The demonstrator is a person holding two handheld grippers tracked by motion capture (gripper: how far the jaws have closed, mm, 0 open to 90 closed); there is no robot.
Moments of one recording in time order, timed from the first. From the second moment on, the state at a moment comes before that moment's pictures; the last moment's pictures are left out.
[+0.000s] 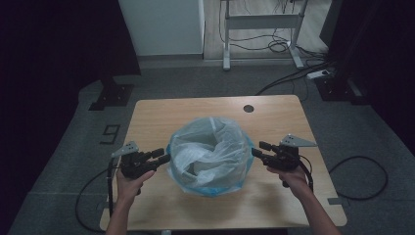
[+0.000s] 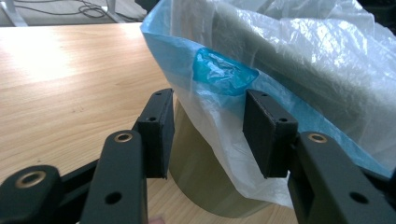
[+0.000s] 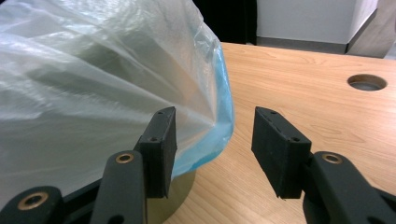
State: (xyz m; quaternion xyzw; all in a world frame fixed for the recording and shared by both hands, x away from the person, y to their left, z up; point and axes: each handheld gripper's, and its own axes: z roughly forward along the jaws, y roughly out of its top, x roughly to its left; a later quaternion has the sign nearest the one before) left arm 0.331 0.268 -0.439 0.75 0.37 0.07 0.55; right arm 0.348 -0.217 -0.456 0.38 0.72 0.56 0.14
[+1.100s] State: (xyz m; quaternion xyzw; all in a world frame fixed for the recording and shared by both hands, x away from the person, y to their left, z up) left arm 0.338 0.232 -0.456 0.79 0.37 0.08 0.48; right arm 0.377 -0.175 -0.504 0.43 0.74 0.50 0.12
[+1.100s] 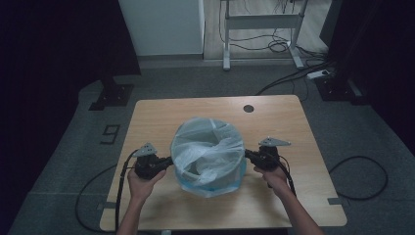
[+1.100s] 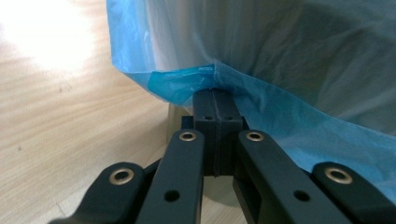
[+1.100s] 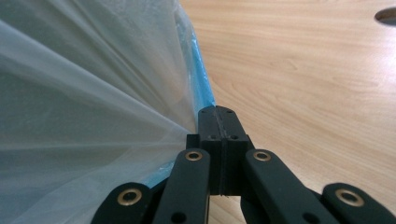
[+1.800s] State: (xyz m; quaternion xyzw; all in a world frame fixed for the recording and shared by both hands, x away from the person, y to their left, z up) left arm 0.324 0.261 -0.446 0.75 0.40 0.14 0.51; right arm 0.355 -0.189 -0.485 0.46 0.69 0.54 0.16
